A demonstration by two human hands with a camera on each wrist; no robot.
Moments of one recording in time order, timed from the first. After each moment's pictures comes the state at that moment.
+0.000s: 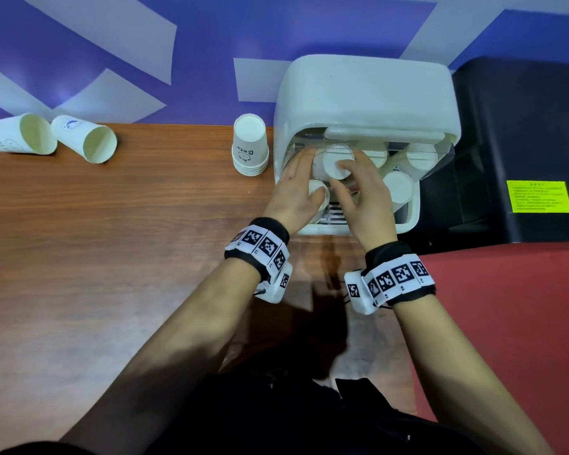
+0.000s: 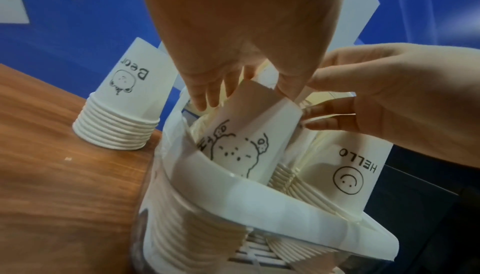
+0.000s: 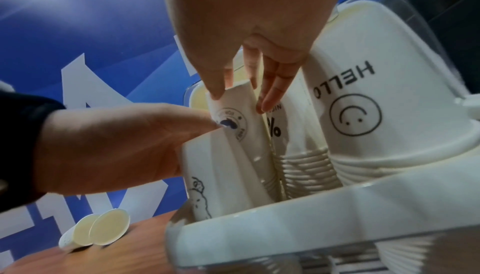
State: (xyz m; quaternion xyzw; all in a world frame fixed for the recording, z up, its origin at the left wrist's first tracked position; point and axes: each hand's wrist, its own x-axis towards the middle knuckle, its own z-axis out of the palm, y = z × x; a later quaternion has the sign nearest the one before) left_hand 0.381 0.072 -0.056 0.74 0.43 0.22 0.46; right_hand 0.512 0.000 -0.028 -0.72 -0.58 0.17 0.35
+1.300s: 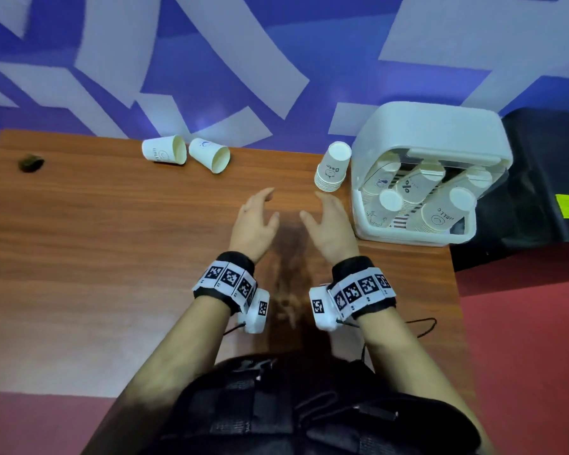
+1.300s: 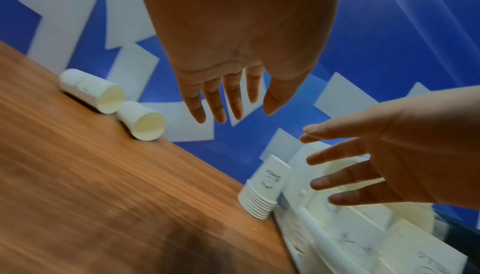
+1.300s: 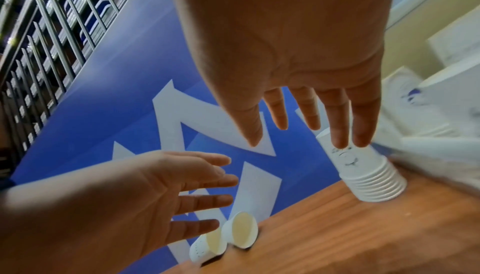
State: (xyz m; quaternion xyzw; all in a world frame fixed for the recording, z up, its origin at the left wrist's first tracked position) left_hand 0.138 0.032 -0.014 0.70 0.55 0.29 0.36; right_hand 0.295 -0.004 0.016 -0.75 -0.54 0.30 0.24
